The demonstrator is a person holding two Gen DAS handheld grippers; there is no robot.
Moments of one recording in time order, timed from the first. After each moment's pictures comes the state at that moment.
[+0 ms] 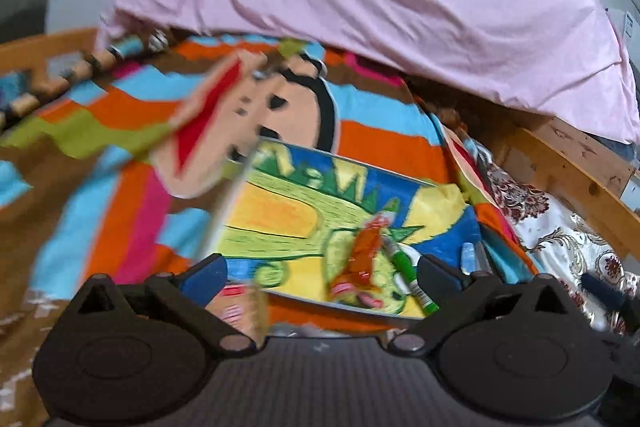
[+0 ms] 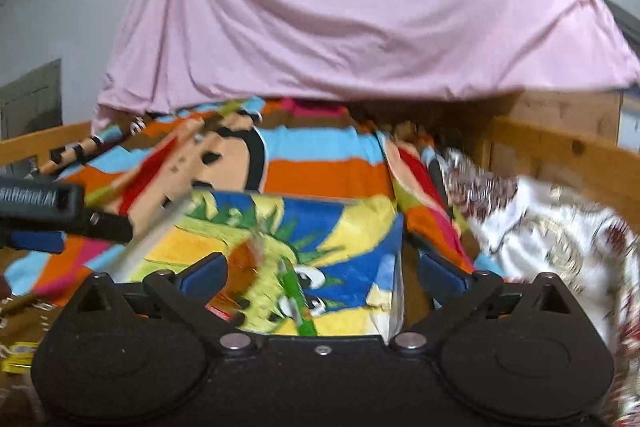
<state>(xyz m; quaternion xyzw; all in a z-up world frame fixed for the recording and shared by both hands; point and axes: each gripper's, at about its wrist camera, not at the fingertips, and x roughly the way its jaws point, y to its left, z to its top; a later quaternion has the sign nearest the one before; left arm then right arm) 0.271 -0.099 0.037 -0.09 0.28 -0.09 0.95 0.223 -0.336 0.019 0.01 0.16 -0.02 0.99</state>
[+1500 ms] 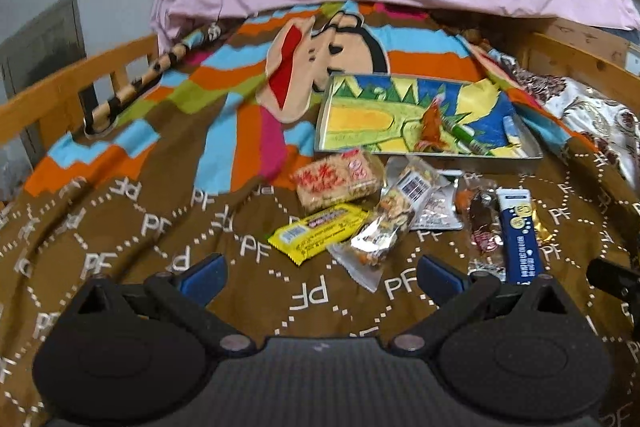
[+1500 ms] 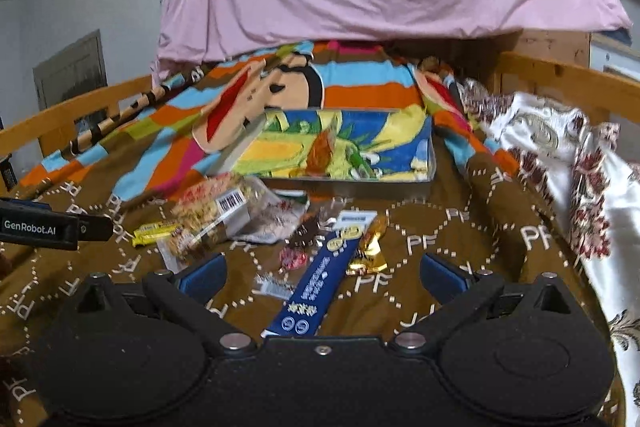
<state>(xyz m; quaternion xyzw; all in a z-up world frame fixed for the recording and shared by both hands) 0.135 -0.038 0.010 0.04 0.33 -0.05 0.94 0.067 -0.297 -0.005 0.05 0.27 0.02 0.96</state>
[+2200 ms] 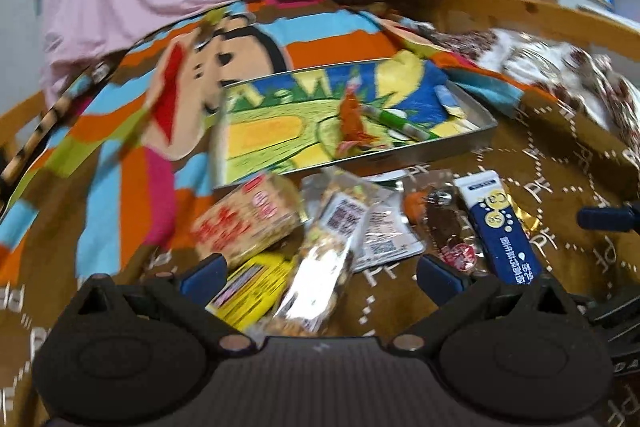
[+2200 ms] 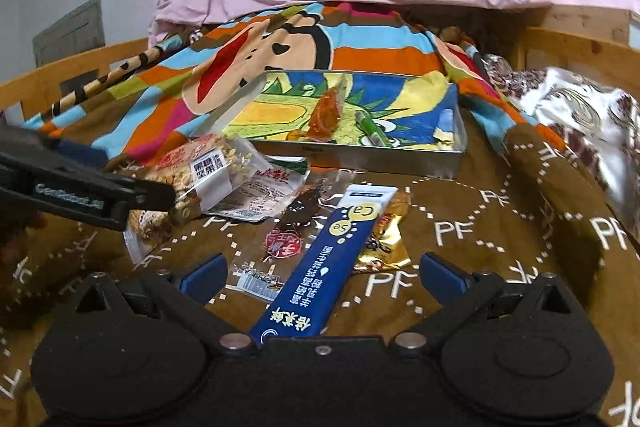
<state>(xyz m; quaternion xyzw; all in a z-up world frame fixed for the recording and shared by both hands) 0.208 -0.097 -0.027 0.14 0.30 -0.19 0.92 0.130 -0.284 -0.055 0.01 0.29 0.04 0.96</state>
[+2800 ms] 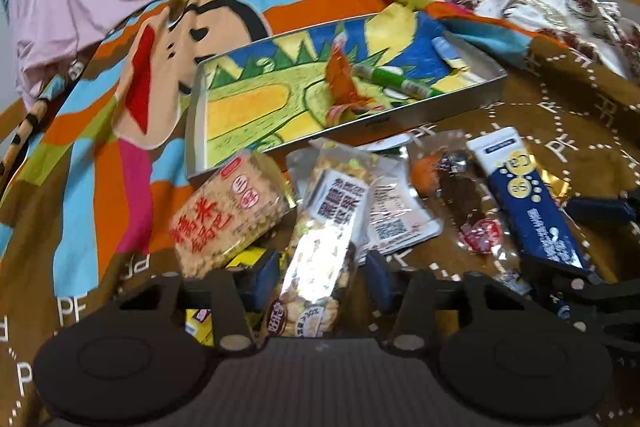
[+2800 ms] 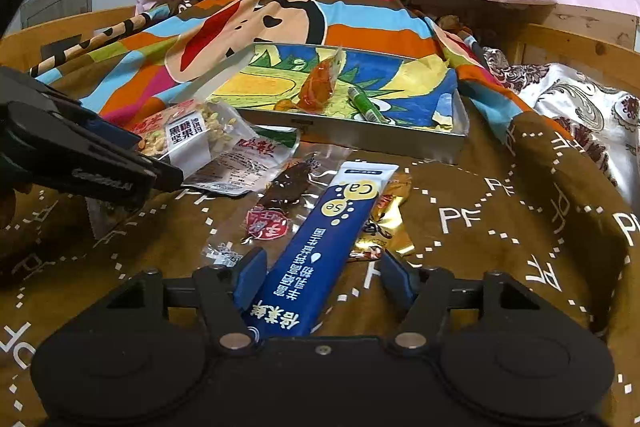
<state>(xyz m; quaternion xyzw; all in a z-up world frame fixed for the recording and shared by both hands) 0.238 -0.114 -0.051 0.19 0.35 -0.18 0.90 0.148 -0.274 -0.080 -0.02 0.31 0.02 0.95</state>
